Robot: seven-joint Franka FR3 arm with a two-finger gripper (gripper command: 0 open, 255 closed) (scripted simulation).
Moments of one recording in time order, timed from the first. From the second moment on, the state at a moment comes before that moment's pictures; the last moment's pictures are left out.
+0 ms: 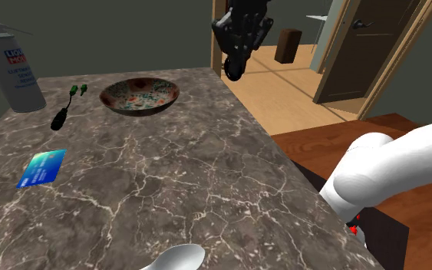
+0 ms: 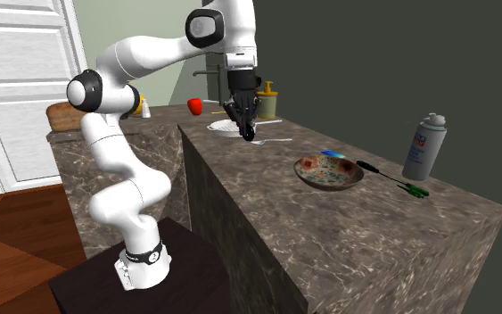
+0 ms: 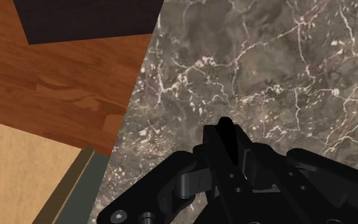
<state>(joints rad) 0.00 -0.63 0.42 -1.87 0.19 1.37 0.48</state>
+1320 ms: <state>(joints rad) 0.08 0.28 0.73 -1.05 -0.28 1.31 0.80</state>
